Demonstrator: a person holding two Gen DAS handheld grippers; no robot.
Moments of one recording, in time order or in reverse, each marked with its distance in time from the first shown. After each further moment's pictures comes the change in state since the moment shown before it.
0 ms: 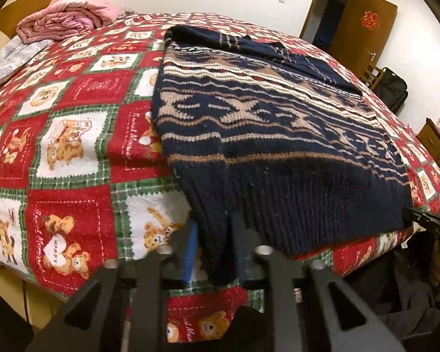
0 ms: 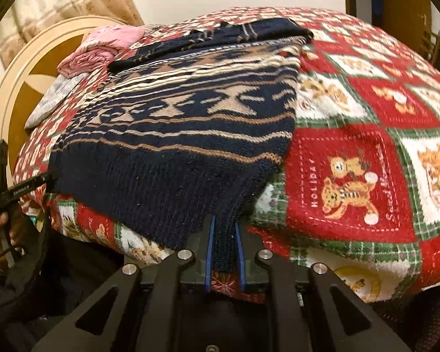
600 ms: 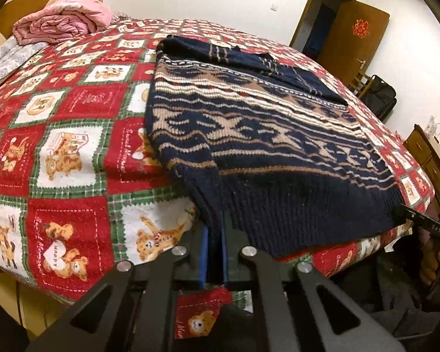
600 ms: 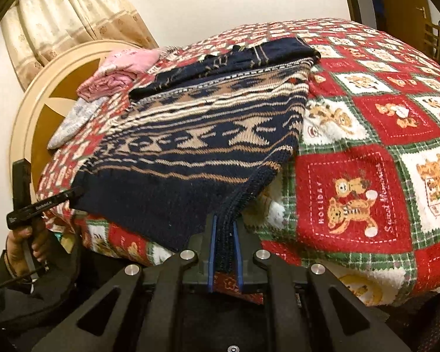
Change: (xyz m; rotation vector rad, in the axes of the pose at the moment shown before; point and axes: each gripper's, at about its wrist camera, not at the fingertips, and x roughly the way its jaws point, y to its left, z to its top) left arm -0.017 -0.002 0.007 -0.017 -0.033 -0.061; right arm -0.026 -0.001 0.008 0.052 -0.098 0.129
